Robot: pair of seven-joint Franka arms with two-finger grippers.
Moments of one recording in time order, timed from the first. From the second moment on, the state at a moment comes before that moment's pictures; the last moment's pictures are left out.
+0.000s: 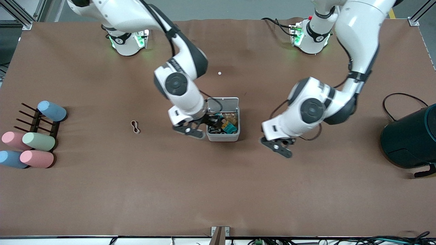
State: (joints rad) left arm -0.14 0.56 -0.43 -1.60 0.11 2.13 -0.10; right arm 0.56 0.54 0.06 -1.53 0.12 2.16 0.95
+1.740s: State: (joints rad) left arm -0.33 0.61 -0.39 -1.48 0.15 2.05 -0.56; right arm 0.14 0.44 0.06 -2.16 0.03 2.53 0.03
